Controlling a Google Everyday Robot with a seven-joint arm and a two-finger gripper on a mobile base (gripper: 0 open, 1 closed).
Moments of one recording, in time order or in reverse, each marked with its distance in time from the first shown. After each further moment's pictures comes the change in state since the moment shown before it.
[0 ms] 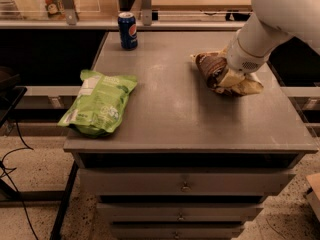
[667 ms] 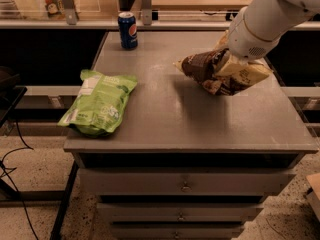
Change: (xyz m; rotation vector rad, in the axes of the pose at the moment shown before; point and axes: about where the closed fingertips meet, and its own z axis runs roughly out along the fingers) arm -0.041 0.009 -0.065 0.075 -0.062 -0.108
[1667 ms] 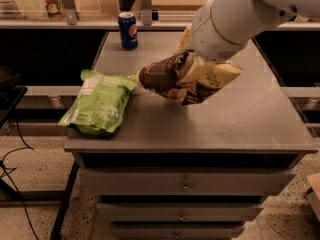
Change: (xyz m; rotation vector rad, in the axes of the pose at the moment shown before) arm -0.107 0.022 -0.033 0.128 -0.146 -0.200
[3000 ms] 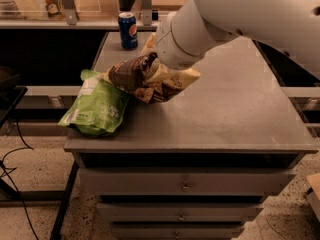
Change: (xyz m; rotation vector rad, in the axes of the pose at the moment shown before) arm -0.060 -0.010 0.053 0.033 -0.111 -0.048
